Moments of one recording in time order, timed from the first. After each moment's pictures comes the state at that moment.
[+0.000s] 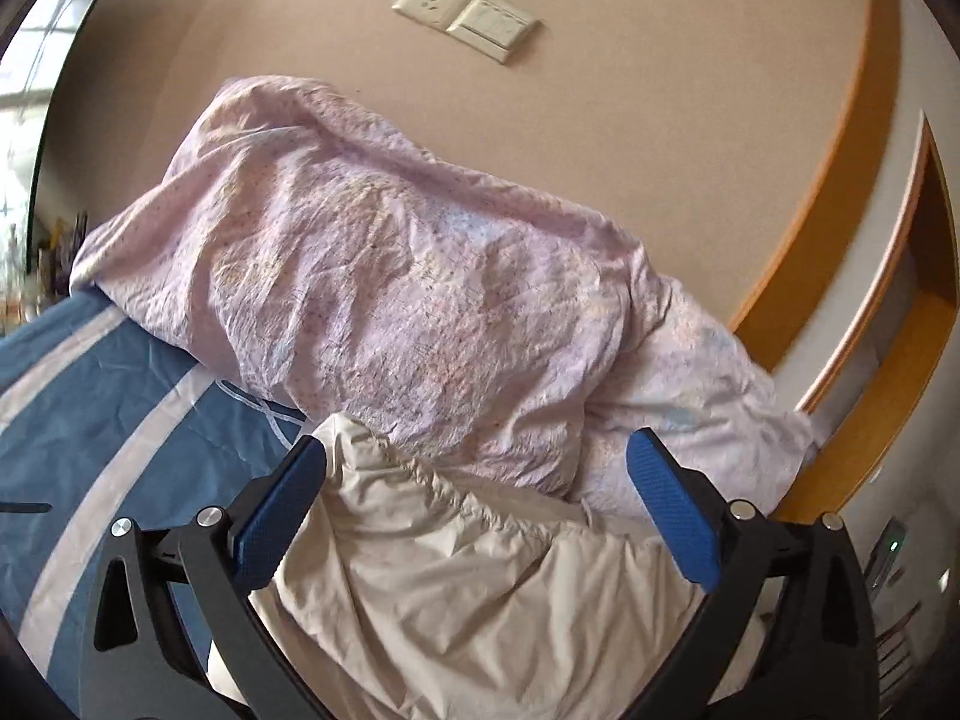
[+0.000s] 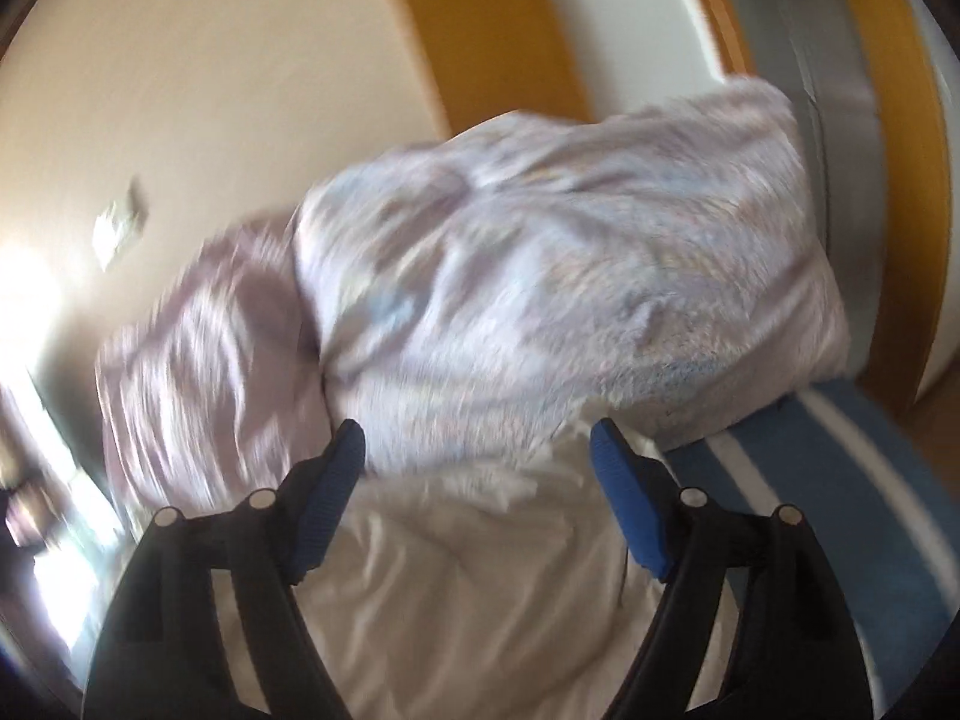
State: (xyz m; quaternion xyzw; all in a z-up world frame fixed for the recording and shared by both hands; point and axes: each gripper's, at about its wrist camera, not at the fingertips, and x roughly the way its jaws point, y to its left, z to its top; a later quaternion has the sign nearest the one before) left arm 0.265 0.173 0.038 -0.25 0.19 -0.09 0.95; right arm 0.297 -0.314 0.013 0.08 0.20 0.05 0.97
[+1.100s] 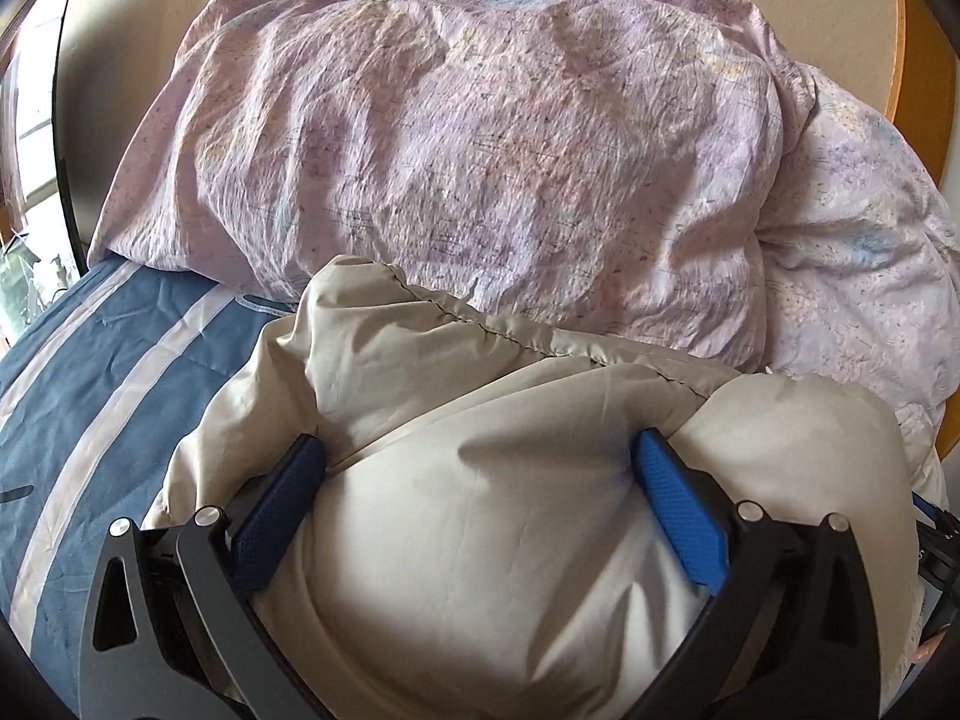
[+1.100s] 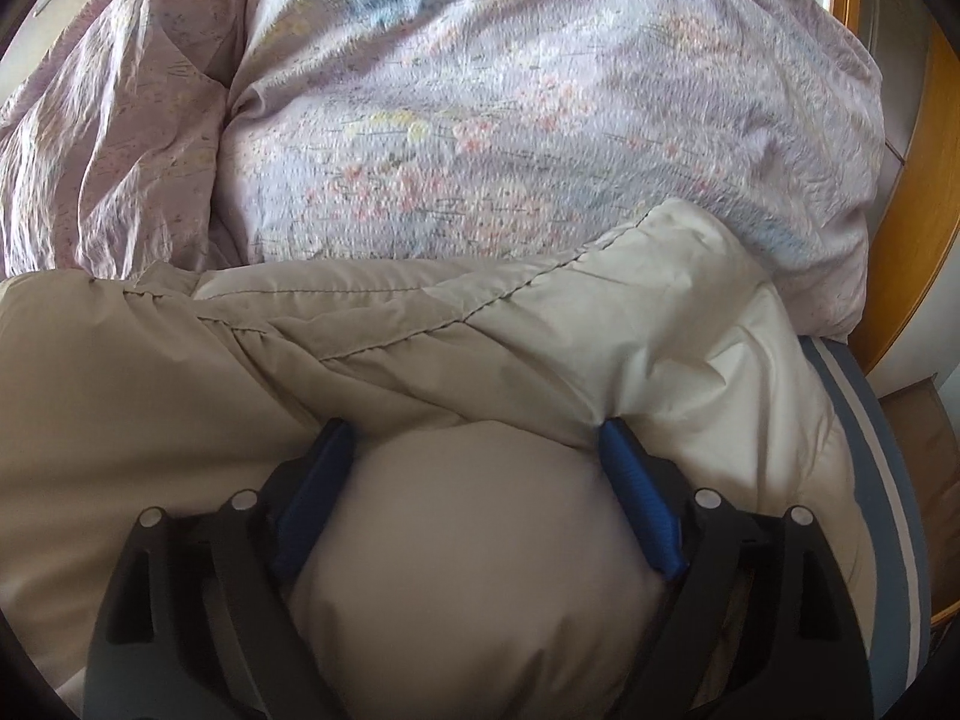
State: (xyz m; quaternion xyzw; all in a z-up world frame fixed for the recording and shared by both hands) left arm 0.359 0.109 -0.060 -0.13 0.32 0.03 0.94; right arm 0.390 -0.262 -0.092 -0.01 0.37 -0.02 0.93
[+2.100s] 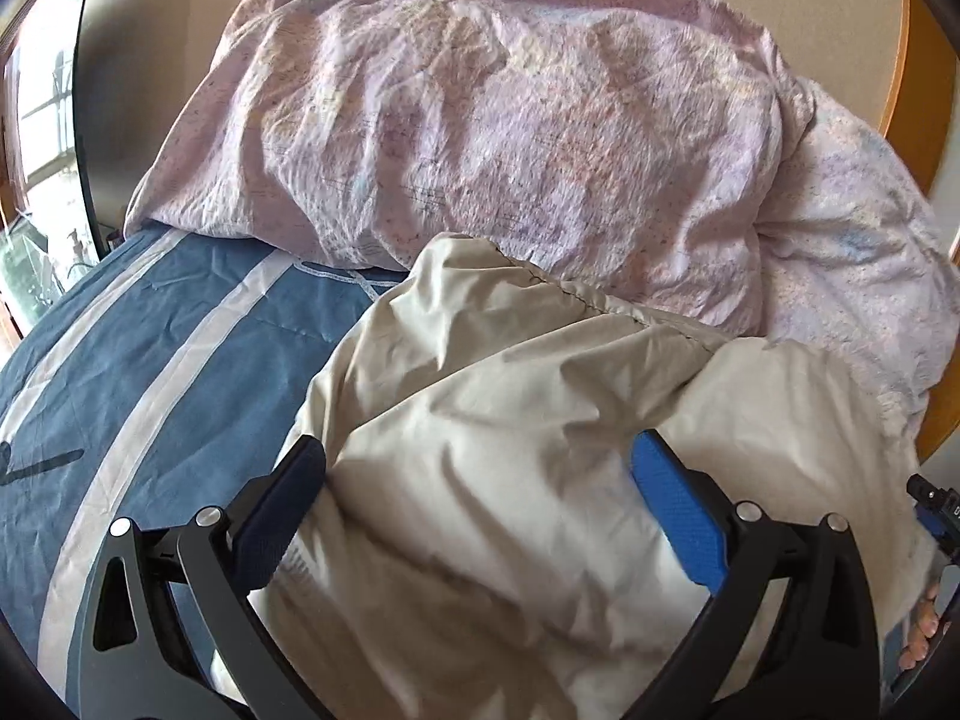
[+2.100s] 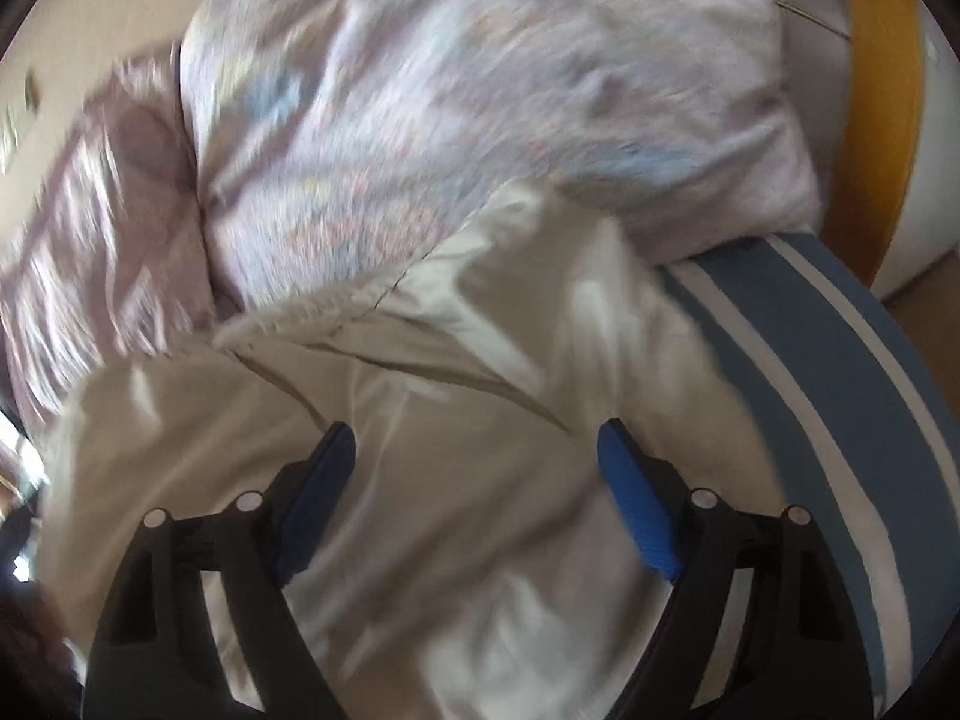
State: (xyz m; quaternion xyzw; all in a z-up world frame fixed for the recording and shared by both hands) left arm 0.304 0.156 -0.048 -0.16 0.33 0.02 0.93; right arm 0.303 -0.347 -0.056 0.17 0.34 -0.03 0.92
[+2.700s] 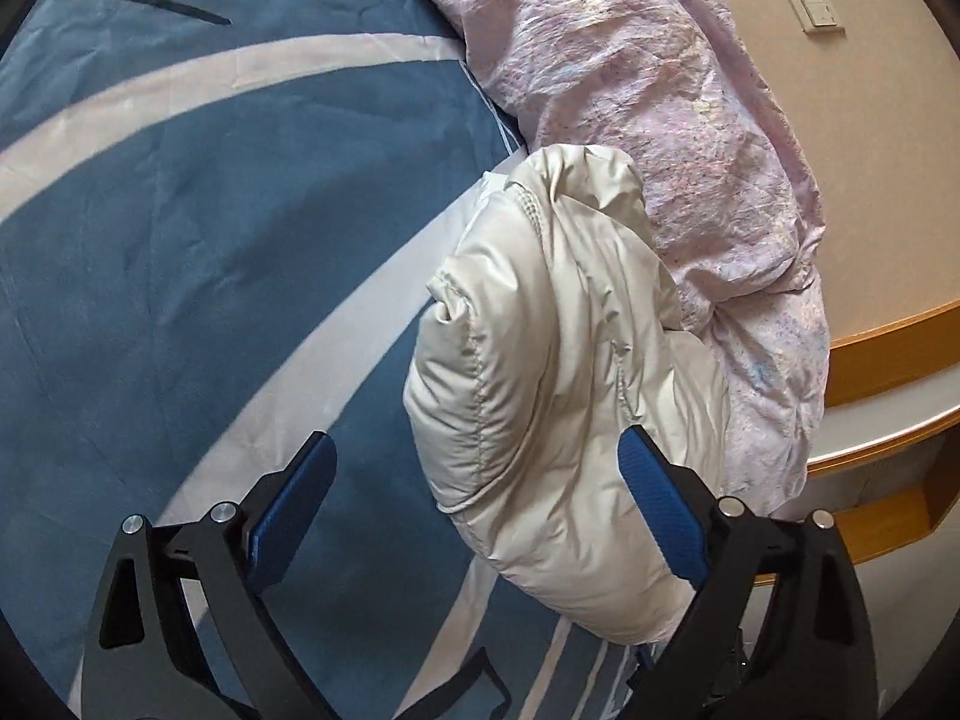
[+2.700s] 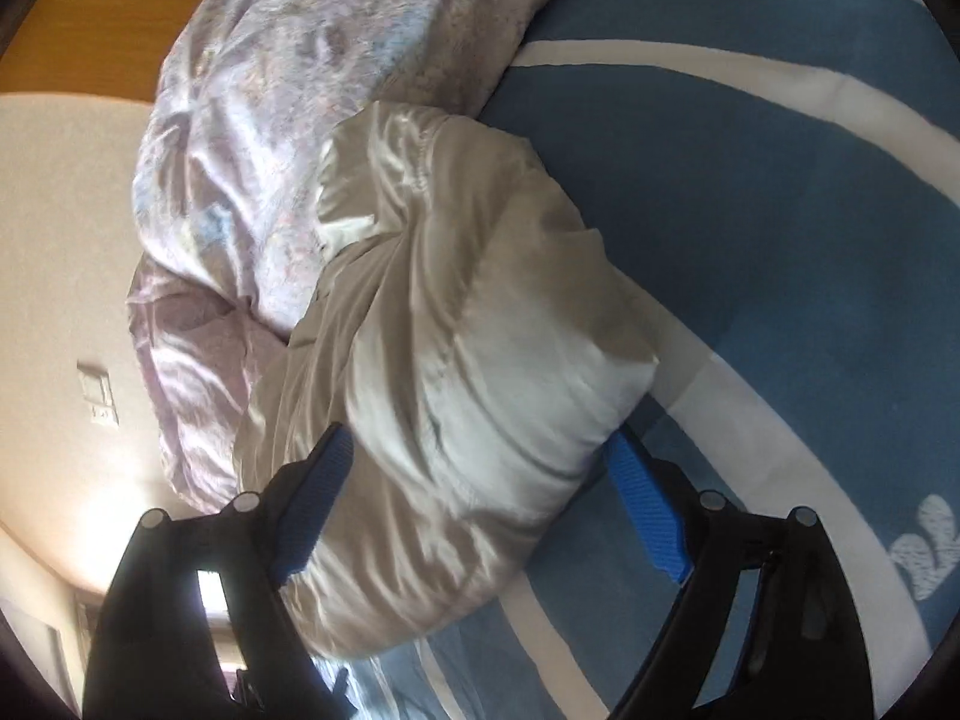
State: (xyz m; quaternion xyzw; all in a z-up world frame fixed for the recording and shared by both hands) left arm 0.205 0.215 -0.119 -0.51 0.37 -0.03 0.78; right arm 0.244 -0.396 -0.126 0.51 0.39 0.03 0.77
